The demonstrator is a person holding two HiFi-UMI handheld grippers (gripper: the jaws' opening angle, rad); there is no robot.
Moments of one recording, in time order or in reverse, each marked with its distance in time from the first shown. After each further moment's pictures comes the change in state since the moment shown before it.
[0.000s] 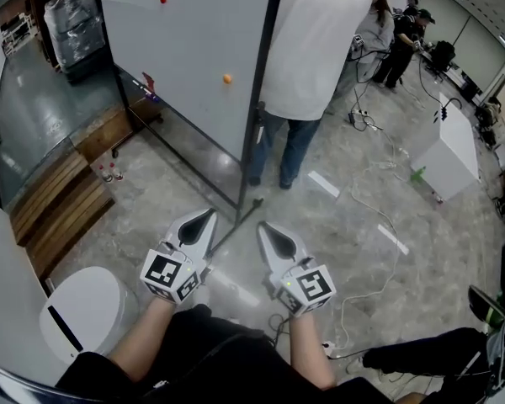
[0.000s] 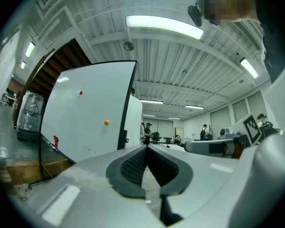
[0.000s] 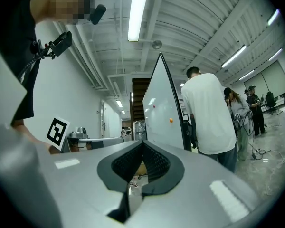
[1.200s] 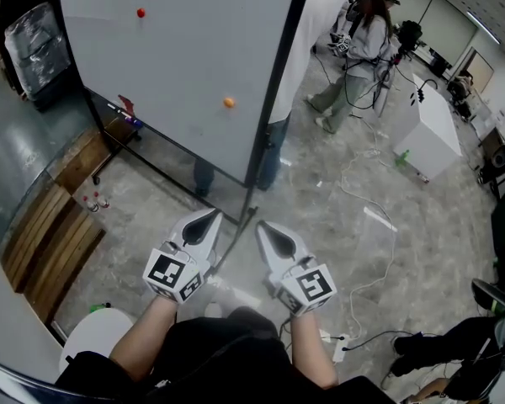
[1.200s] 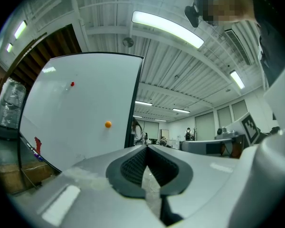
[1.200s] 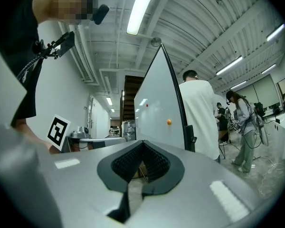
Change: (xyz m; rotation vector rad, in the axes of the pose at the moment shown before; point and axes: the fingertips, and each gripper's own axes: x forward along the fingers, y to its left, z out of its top) left arm 0.057 0.104 0.011 0.001 -0.015 -0.213; right arm 0.119 -0.011 0.005 -0.041 -0.054 -0.134
